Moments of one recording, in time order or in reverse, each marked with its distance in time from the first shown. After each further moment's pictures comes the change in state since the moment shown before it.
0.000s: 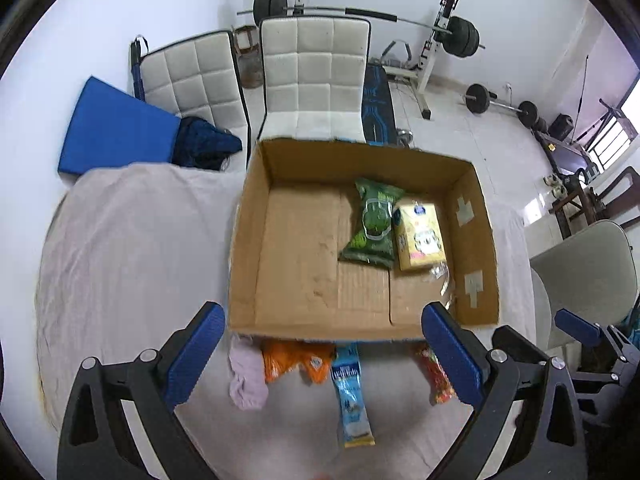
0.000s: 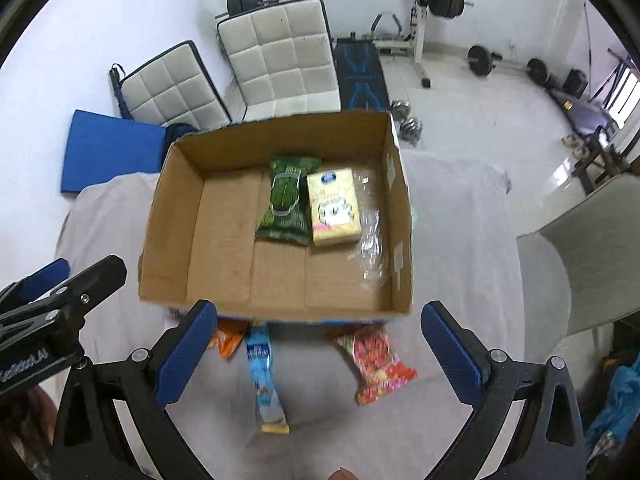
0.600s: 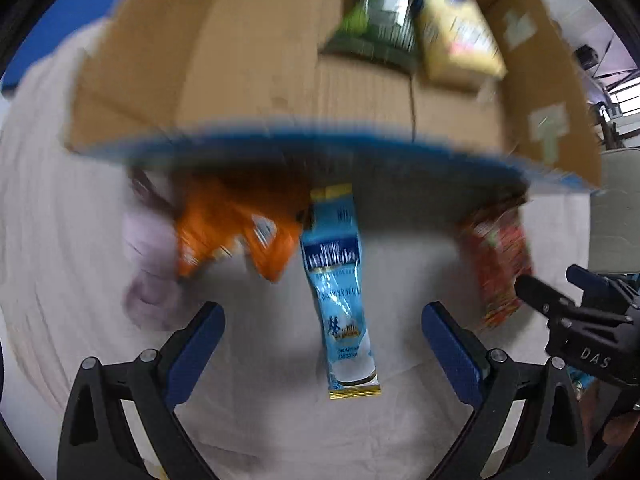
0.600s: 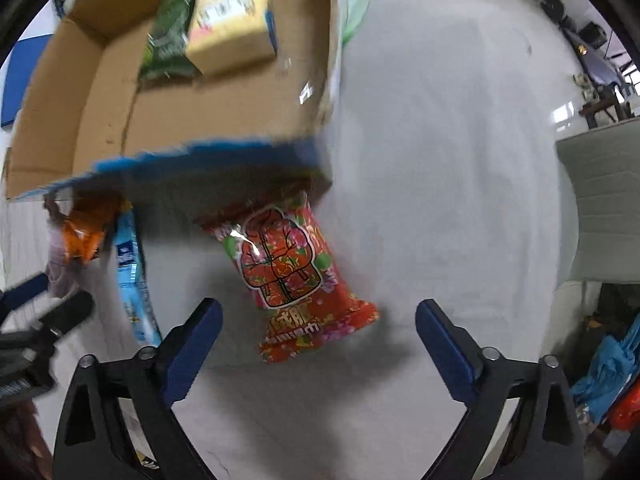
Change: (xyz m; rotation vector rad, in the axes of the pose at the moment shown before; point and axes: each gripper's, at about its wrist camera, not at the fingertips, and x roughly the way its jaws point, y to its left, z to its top) left arm 0.170 -0.027 -0.105 -0.006 0.454 -0.003; right arm 0.163 -0.078 -0.072 -0.014 0.387 -0.081
